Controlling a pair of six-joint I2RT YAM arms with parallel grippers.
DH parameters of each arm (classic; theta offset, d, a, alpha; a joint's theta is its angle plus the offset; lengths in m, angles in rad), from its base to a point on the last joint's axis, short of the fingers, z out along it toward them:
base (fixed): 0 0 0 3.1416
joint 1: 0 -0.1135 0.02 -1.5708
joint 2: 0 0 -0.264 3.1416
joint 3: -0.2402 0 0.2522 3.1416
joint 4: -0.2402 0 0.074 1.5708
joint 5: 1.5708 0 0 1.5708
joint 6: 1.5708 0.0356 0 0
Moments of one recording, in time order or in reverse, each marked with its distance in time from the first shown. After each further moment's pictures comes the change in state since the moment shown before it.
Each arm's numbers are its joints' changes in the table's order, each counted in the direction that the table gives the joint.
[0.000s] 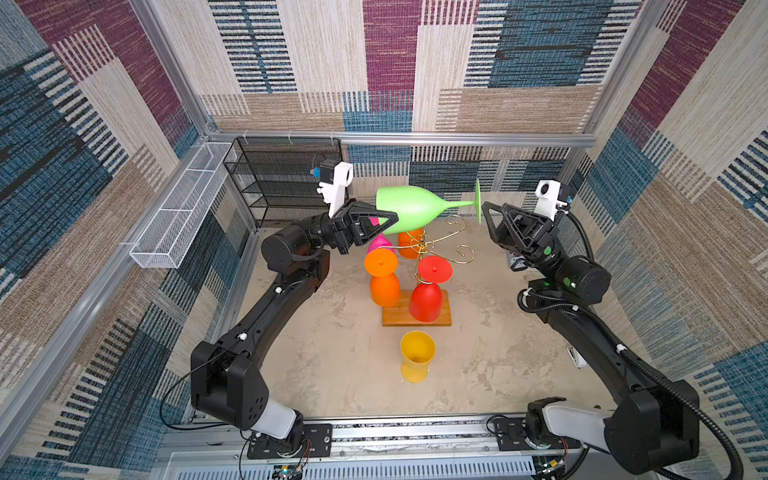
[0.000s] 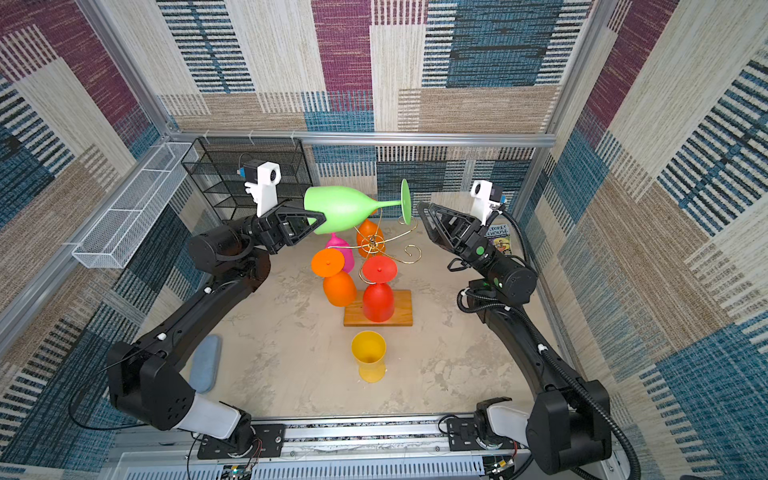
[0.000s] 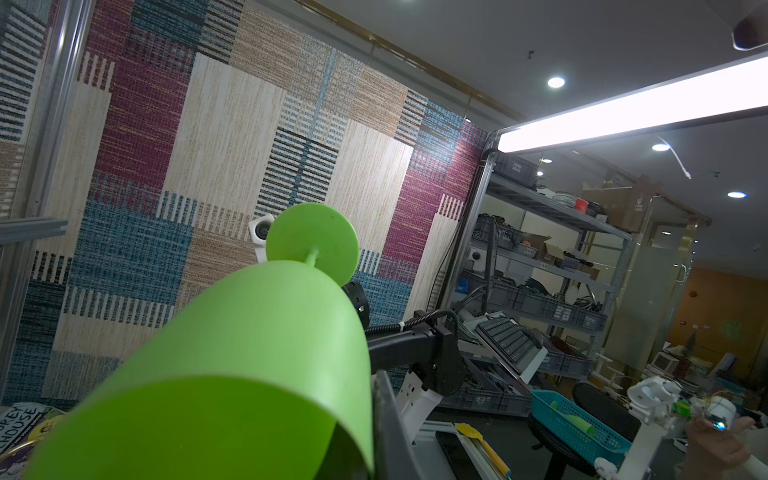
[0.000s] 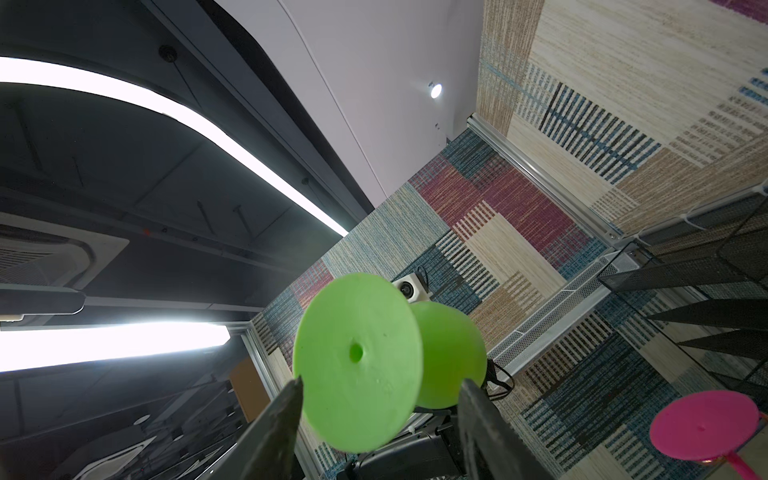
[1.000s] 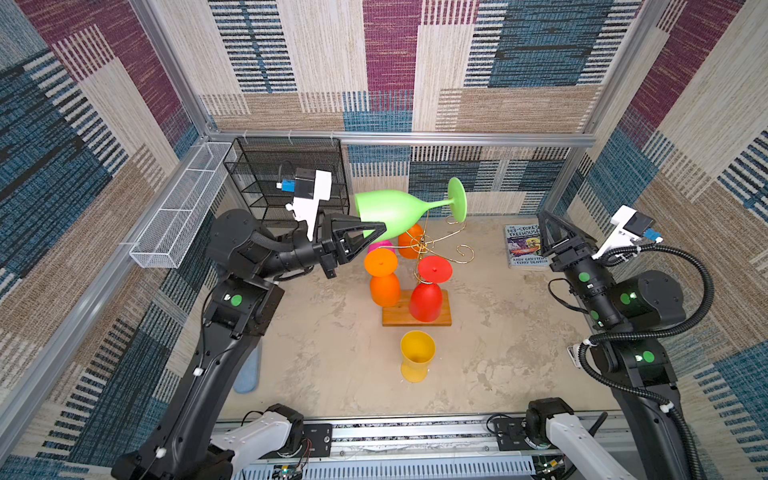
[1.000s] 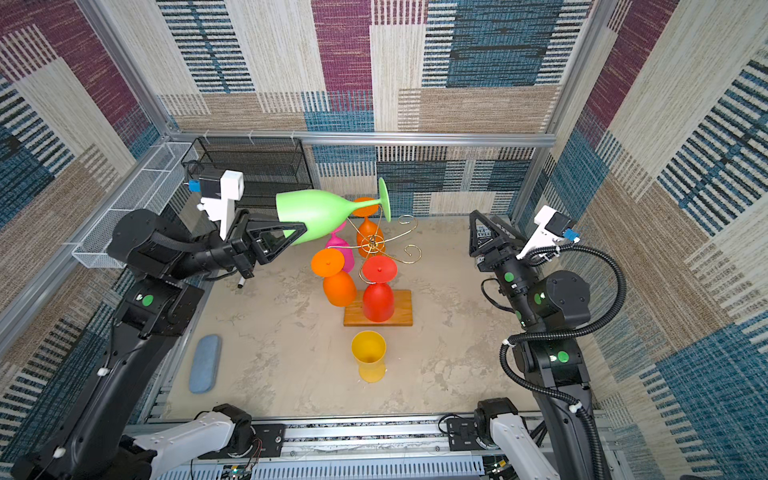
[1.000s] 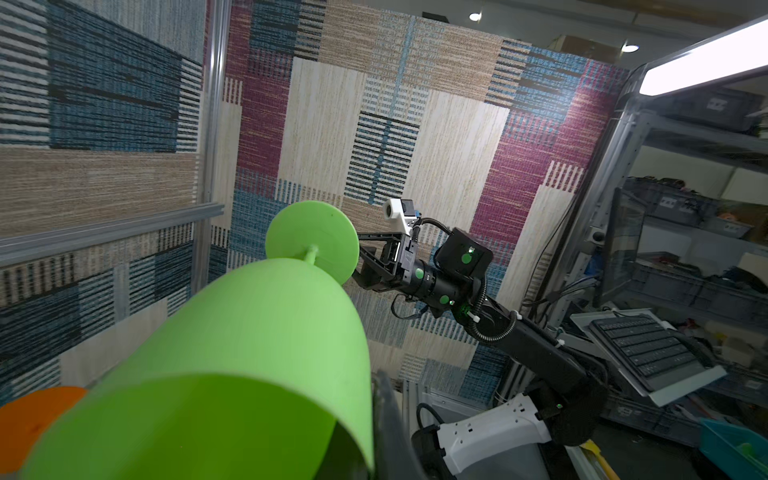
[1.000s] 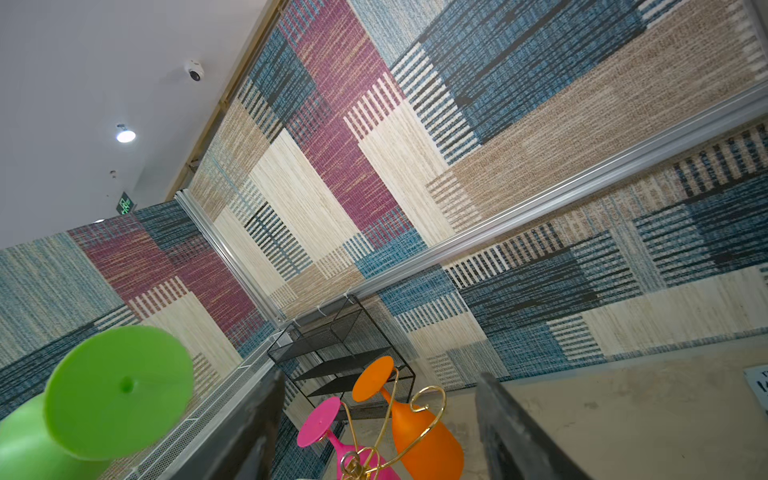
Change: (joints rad) left arm 0.044 0.435 -0.174 -1.490 -0.262 1.006; right arm 0.056 0.473 -0.145 -1.396 0.569 -1.024
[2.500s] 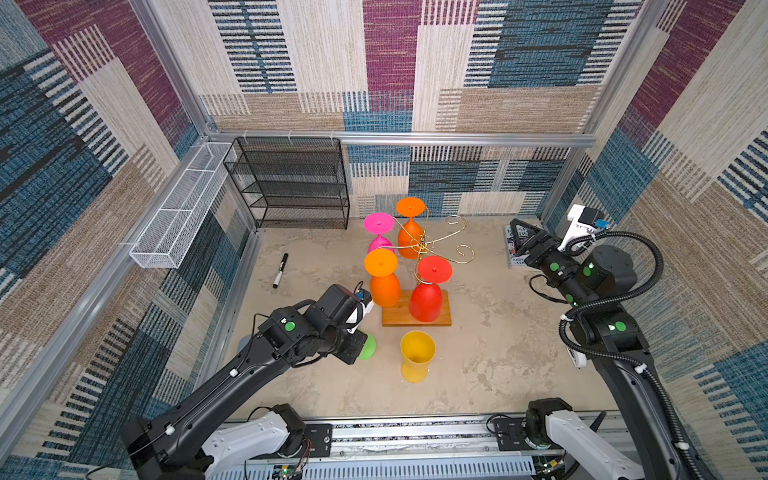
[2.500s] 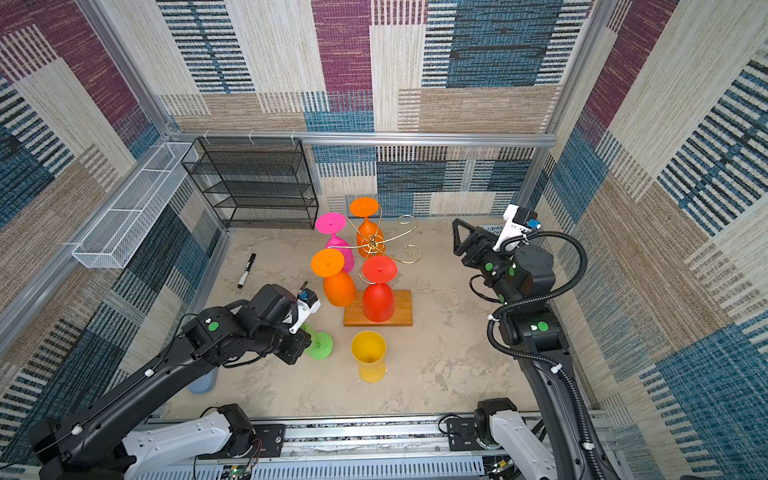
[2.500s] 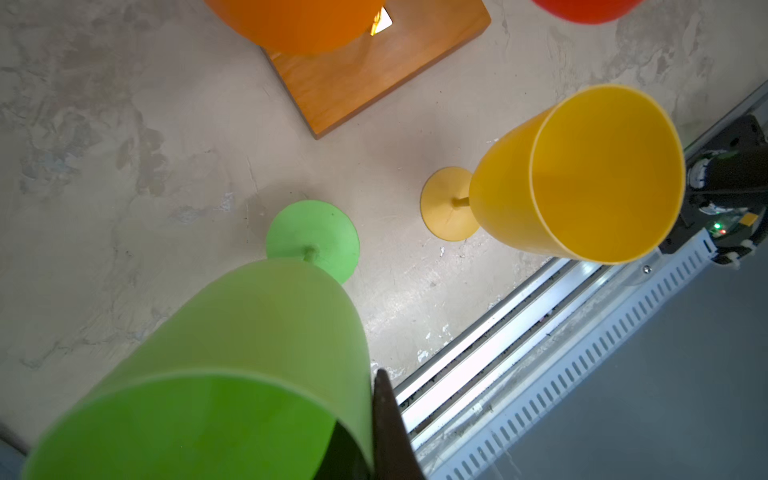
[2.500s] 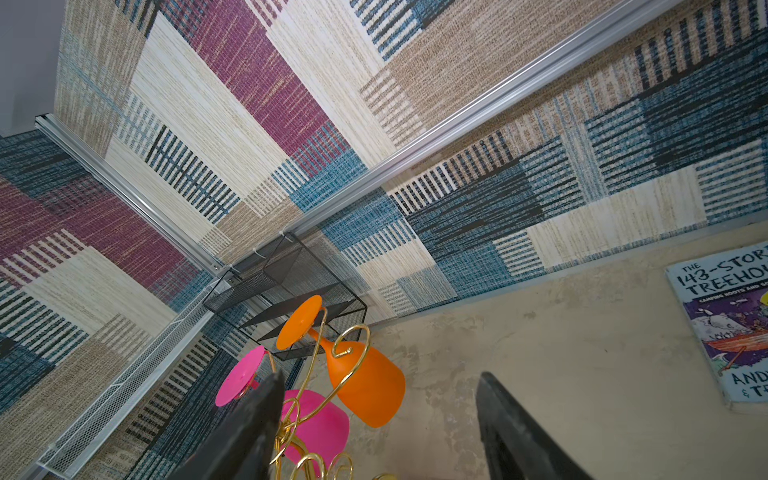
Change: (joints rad) left arm 0.392 0.000 0.436 -0.956 -0.846 0.185; right arm 0.000 -0.136 0.036 -0.078 -0.031 -0.036
